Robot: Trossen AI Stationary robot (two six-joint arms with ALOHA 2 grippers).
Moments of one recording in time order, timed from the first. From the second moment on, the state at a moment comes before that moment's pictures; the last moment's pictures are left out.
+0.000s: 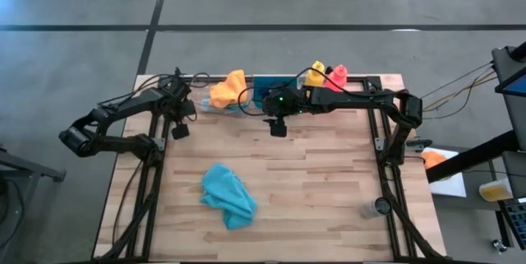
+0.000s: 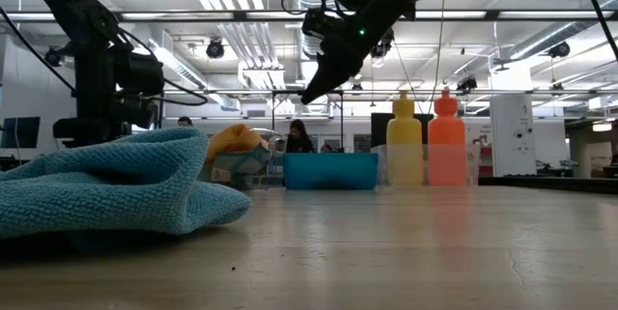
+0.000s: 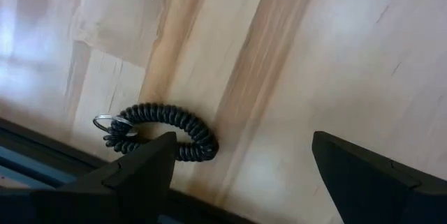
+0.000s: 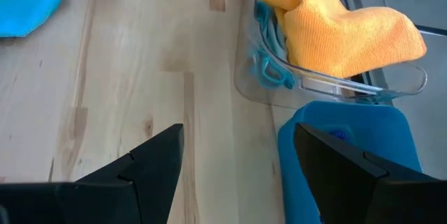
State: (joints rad) left arm 0.97 1.20 0.54 -0.77 -0.07 0.62; right arm -0.26 1.79 1.37 -0.37 0.01 -0.29
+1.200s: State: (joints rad) left arm 0.96 1.20 0.48 -0.77 -0.16 0.82; right arm -0.26 1.79 1.35 -0.39 0.02 -0.29
